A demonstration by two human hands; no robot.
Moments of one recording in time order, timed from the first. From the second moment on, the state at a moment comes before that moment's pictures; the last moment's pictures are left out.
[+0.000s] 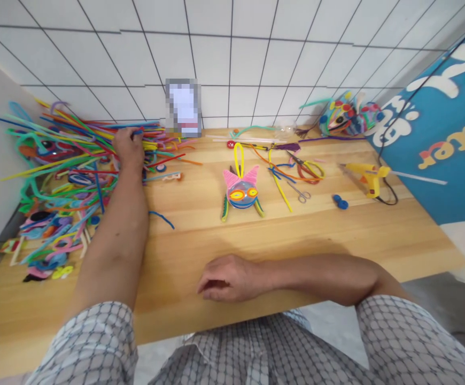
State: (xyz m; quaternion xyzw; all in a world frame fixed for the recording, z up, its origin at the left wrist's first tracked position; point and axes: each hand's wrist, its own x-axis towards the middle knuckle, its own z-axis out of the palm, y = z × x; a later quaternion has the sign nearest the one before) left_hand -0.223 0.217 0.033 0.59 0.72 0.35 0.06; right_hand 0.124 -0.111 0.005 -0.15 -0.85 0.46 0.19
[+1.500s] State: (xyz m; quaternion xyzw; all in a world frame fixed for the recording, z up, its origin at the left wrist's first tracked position) left_hand -0.201 0.208 0.061 0.51 0.83 0.21 0.03; right_hand 0.106 -0.113 0.025 -0.13 -0.90 0.41 0.10
